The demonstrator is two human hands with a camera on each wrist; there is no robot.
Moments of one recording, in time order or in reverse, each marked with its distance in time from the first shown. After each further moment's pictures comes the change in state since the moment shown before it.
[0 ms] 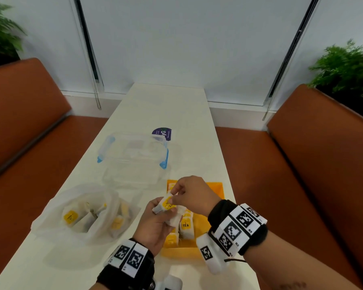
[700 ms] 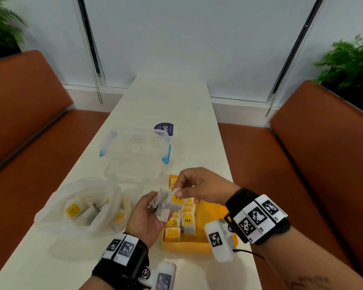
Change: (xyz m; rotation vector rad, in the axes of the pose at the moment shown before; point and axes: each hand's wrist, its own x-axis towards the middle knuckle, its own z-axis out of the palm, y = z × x) left_hand 0.007 0.009 -0.023 -0.332 0.088 -0.132; right_hand -0.007 0.000 -0.028 0.321 -0.256 -0.075
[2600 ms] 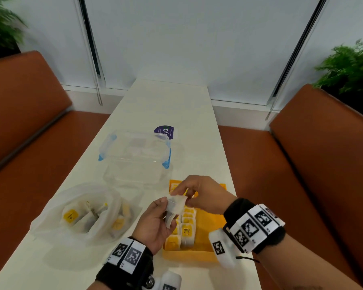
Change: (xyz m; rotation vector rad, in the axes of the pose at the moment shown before) left_hand 0.006 -0.008 0.011 0.195 0.057 -0.006; right_hand 0.010 0.017 0.001 -0.257 0.065 -0.013
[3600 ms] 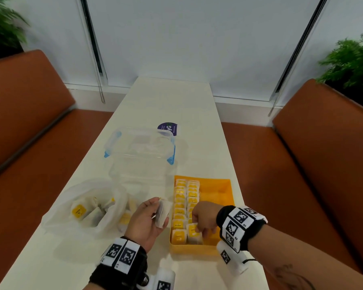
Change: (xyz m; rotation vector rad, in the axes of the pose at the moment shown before) left_hand 0.000 0.011 -0.034 0.074 0.166 0.040; right_hand 0.010 0.035 0.047 -0.404 -0.479 0.448
